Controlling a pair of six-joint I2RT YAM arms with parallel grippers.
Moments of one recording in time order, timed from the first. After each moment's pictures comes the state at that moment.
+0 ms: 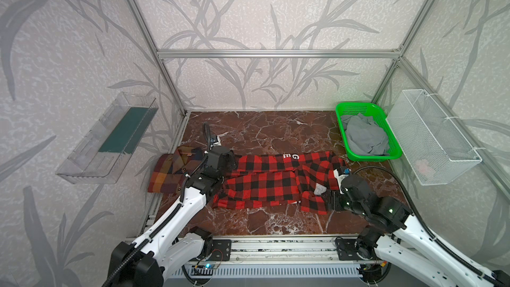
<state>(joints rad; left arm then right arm) -0.37 1.01 0.71 -0.30 -0.37 -0.43 0.66 0.71 0.62 -0.85 0.05 0.66</state>
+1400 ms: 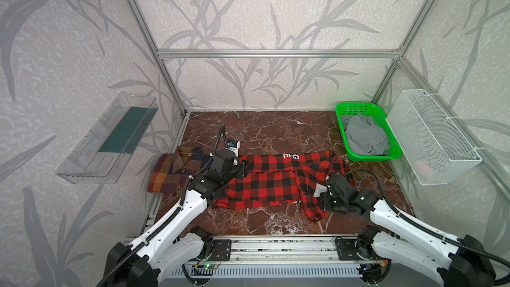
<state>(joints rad) -0.46 0.98 0.69 -0.33 -0.12 -0.25 0.65 0.96 0.49 -0.65 0.02 0.73</state>
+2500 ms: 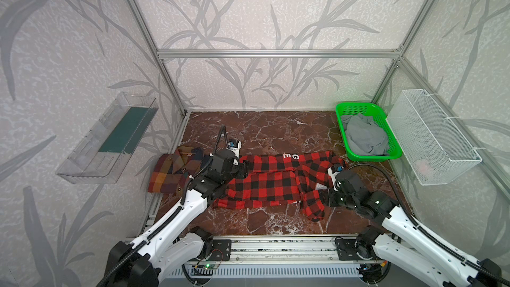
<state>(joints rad) -0.46 0.99 0.68 -0.31 -0.07 -0.24 0.63 0.80 0.57 -0.74 0.00 0.54</state>
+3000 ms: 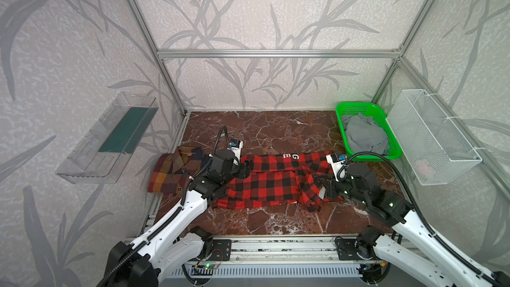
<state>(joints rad) -0.46 0.98 0.67 -0.25 -0.01 -0.22 0.64 0.77 0.75 -0.54 -0.12 0.31</state>
